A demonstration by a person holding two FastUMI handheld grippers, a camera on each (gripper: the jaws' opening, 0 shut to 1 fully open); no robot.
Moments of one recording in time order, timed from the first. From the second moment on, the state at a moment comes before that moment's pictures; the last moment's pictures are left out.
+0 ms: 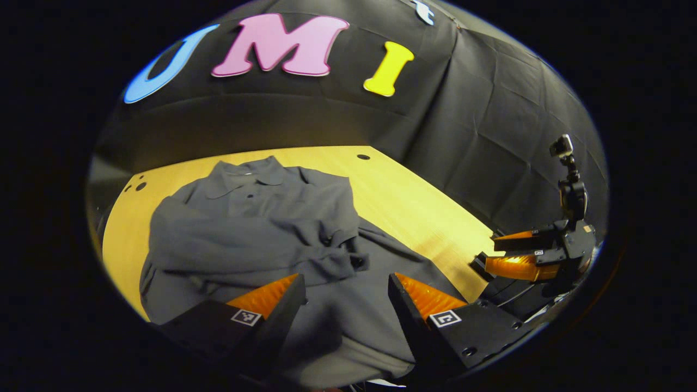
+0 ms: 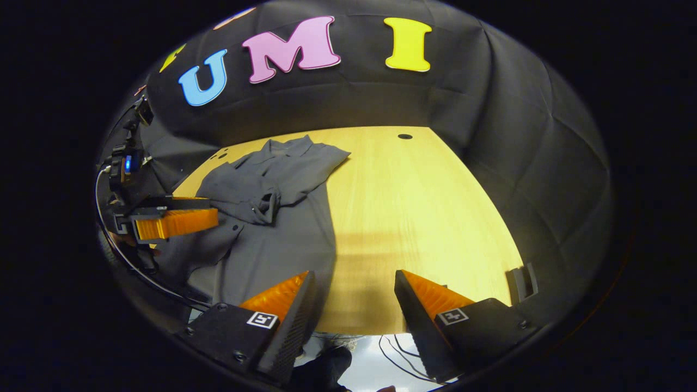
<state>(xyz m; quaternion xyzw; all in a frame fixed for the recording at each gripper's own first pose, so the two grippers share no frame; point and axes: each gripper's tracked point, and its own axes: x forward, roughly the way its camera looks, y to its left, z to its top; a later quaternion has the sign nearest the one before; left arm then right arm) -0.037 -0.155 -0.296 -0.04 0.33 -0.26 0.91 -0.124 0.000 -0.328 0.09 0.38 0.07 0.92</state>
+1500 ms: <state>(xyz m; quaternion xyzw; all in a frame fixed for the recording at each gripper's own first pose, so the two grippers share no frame) -0.158 0.119 -0.407 0.00 0.46 -0.04 0.89 -0.169 0.083 -0.400 0.04 0.49 0.08 0.86</state>
